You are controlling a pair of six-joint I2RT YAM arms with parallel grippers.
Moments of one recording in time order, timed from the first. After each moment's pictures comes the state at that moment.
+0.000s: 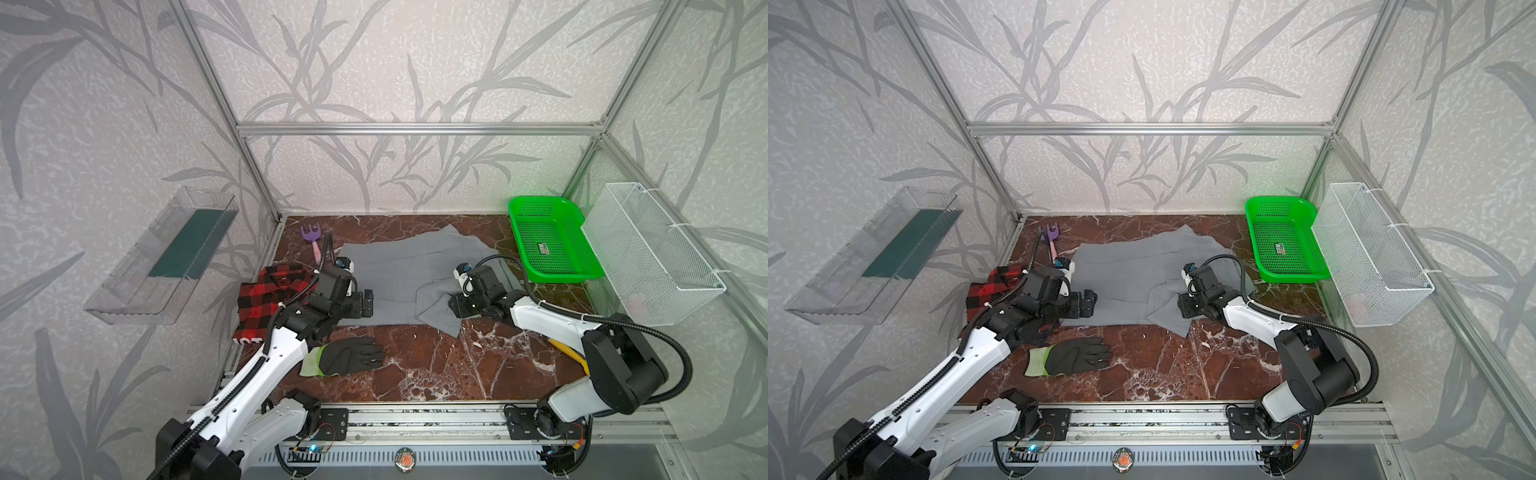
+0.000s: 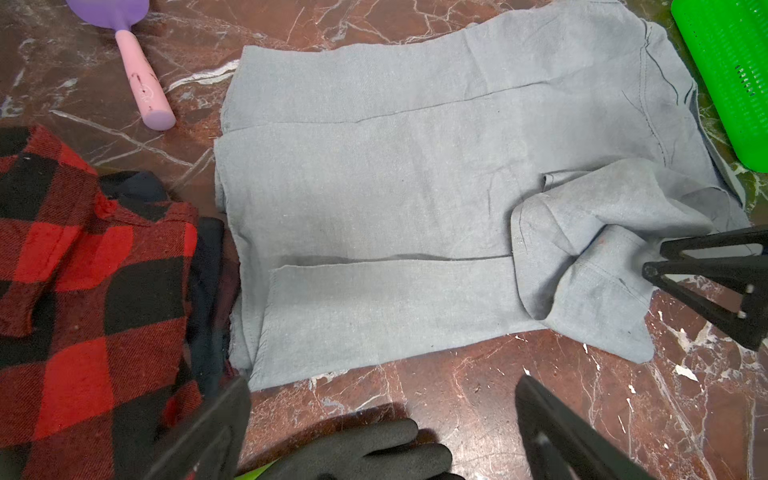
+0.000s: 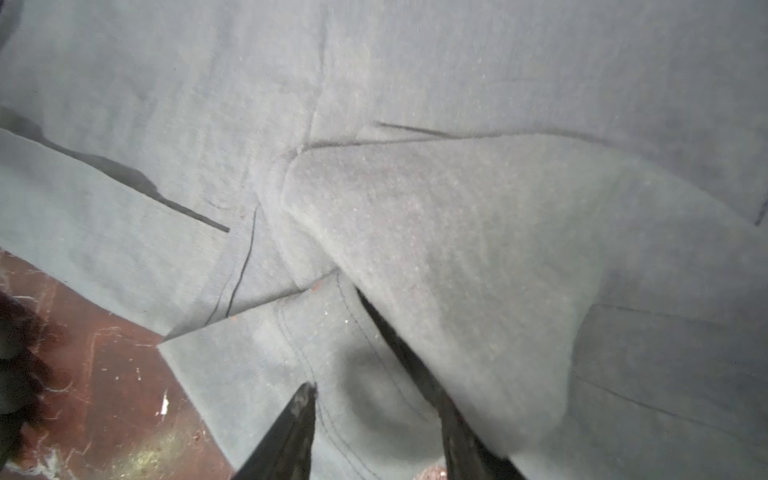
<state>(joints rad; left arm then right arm) -0.43 0.99 0.83 -0.64 -0.10 -0.34 0.52 1.54 0.80 -0.19 -0.09 0.25</state>
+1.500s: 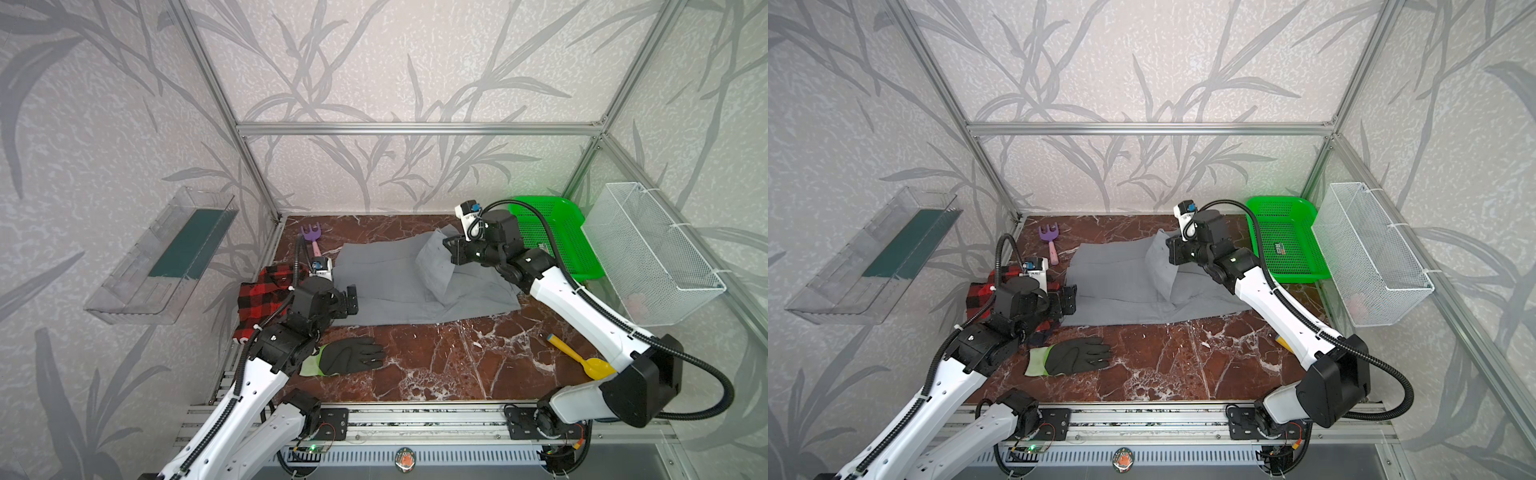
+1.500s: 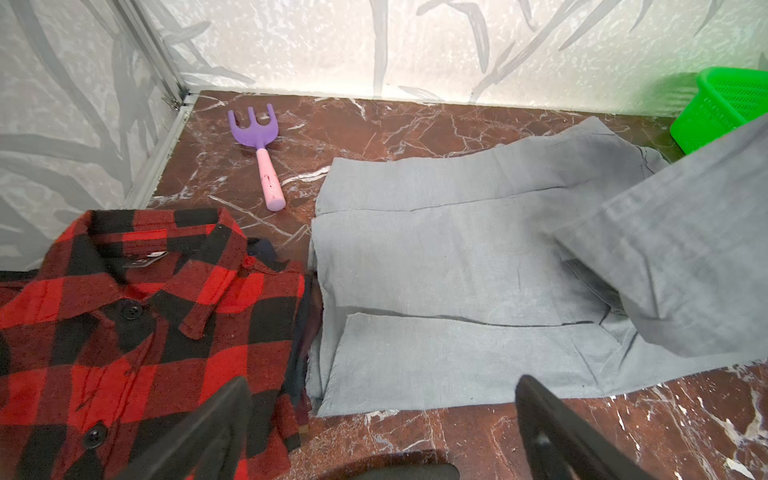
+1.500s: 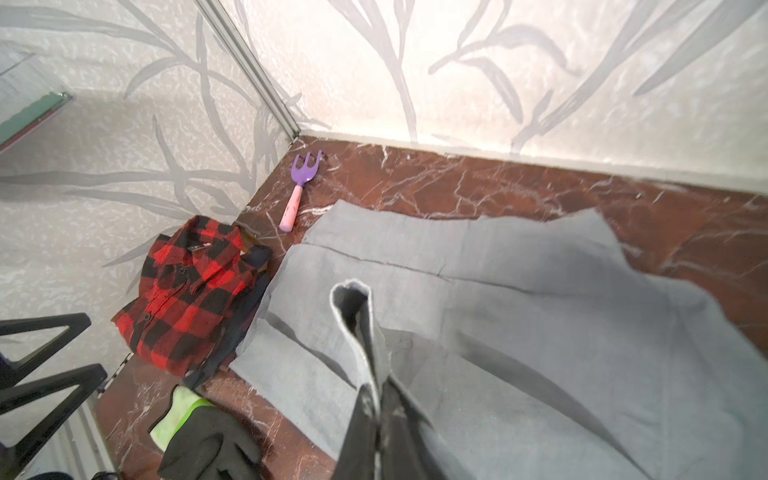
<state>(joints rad) -0.43 0.76 0.81 -0.63 -0.31 -0.32 0.51 1.46 1.39 -0.39 -0.18 0.27</state>
